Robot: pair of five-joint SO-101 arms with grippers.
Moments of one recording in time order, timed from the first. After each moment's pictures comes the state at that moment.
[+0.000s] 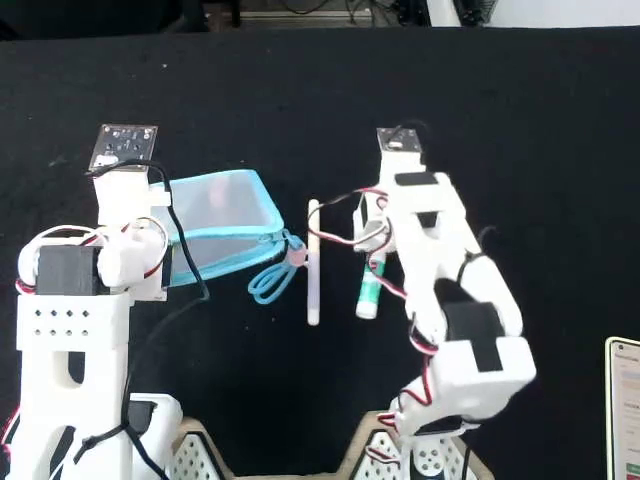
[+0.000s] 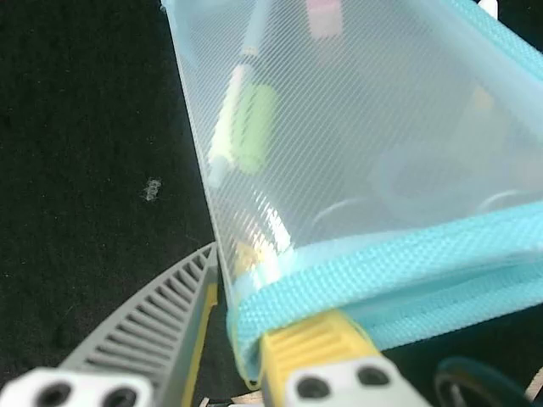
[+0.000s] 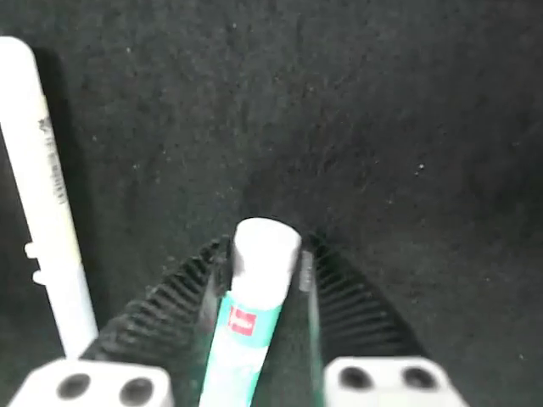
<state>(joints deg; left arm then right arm) -4.9 -44.5 27.4 90.9 -4.4 -4.7 9.7 24.4 60.2 -8.0</state>
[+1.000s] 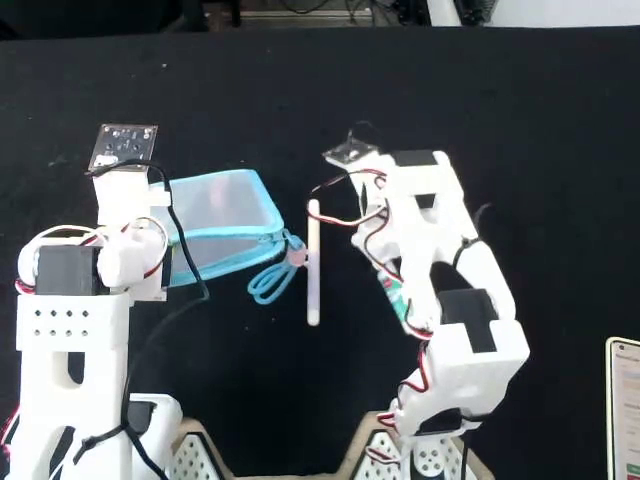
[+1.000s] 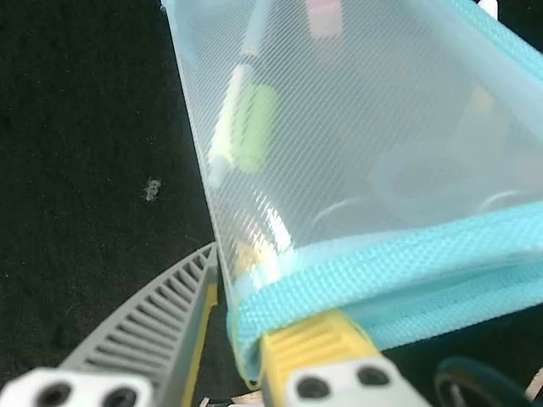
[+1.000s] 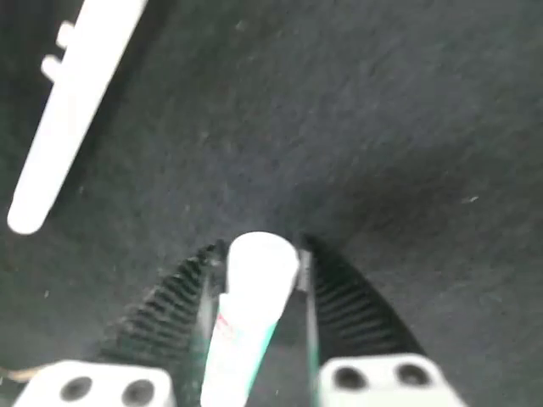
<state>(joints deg) -4.9 -44.5 27.4 90.9 -4.4 -5.0 14.3 13.8 77.7 29.4</state>
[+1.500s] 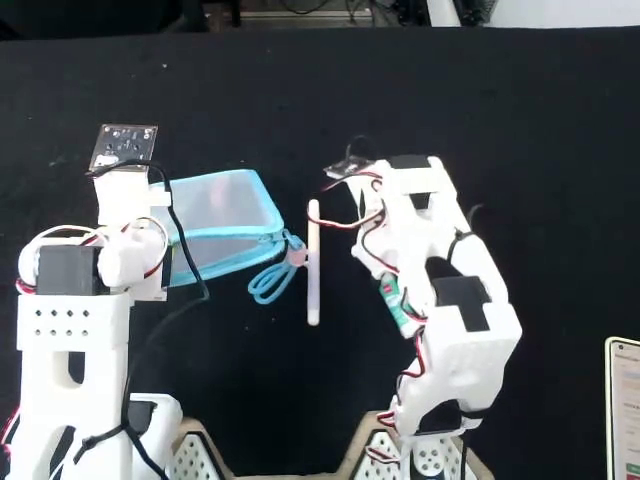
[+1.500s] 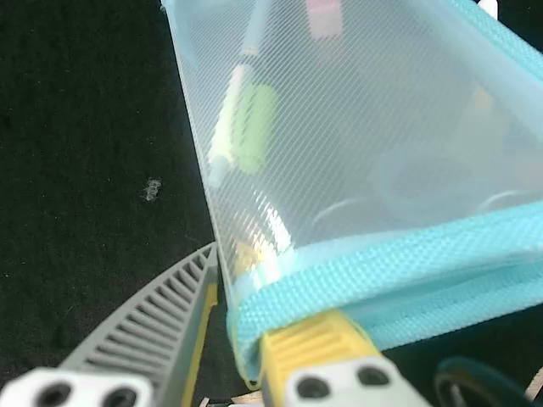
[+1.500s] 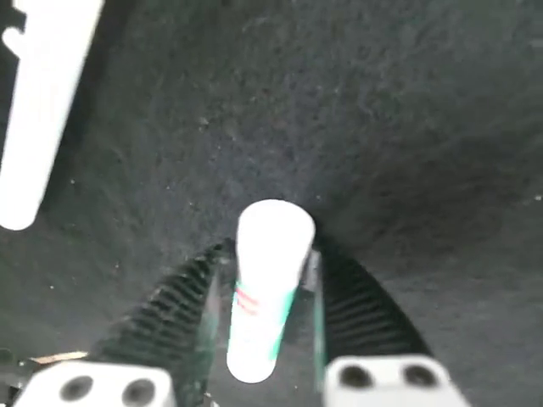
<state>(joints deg) -4.9 -44.5 27.4 90.9 -4.4 -5.0 19.9 13.1 79.3 27.7</state>
